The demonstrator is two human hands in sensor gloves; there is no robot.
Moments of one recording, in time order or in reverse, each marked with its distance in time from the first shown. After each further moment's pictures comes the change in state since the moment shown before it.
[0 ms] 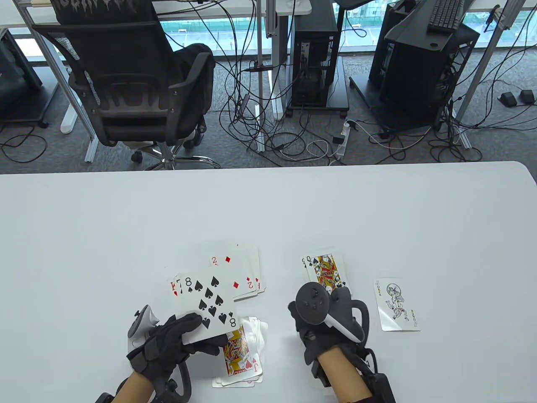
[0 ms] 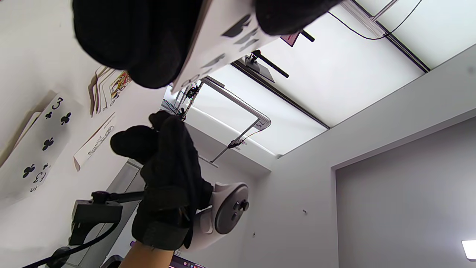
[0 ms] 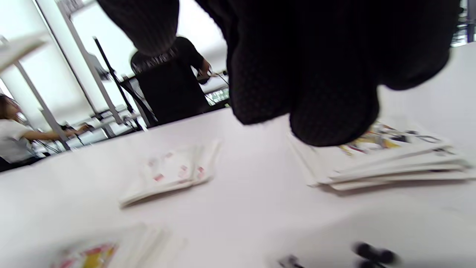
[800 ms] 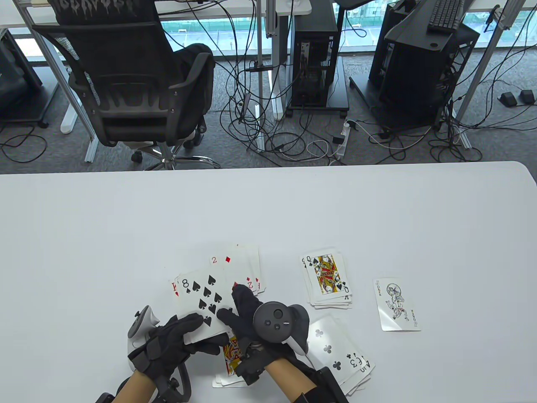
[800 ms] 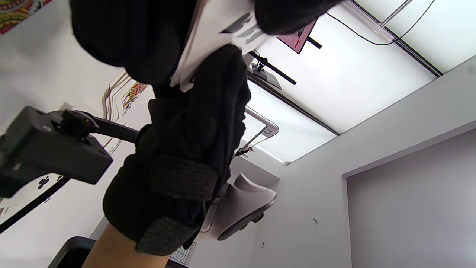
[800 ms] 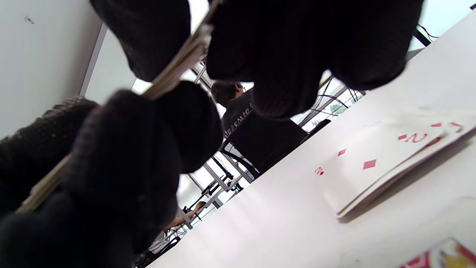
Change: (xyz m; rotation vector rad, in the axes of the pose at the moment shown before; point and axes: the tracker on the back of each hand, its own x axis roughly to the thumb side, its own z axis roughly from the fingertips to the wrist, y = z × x) left_hand -0.003 0.002 0.001 0.033 0.032 -0.013; right_hand 0.056 0.071 -0.014 -0.174 -0.214 -0.428
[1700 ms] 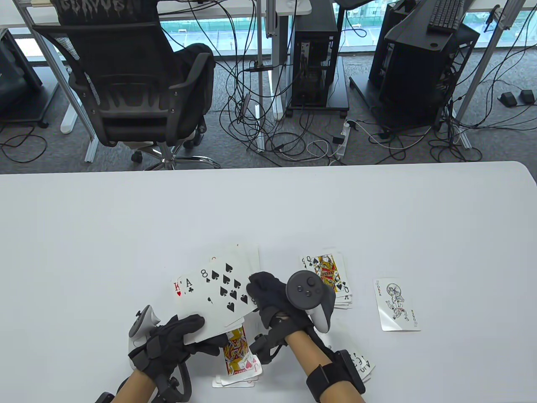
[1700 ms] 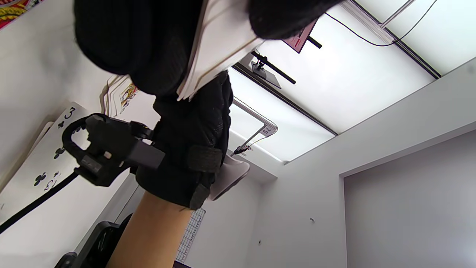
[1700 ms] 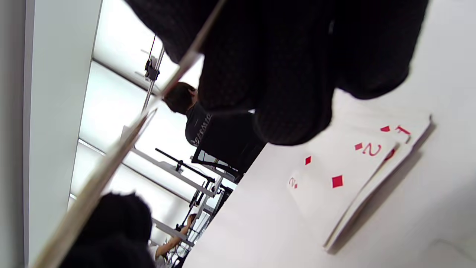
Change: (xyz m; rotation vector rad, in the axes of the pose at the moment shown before) left_hand 0.001 -0.002 -0.002 -0.012 -0.008 0.022; right_hand -0.054 -0.040 -0.025 -0.022 0.263 -0.297
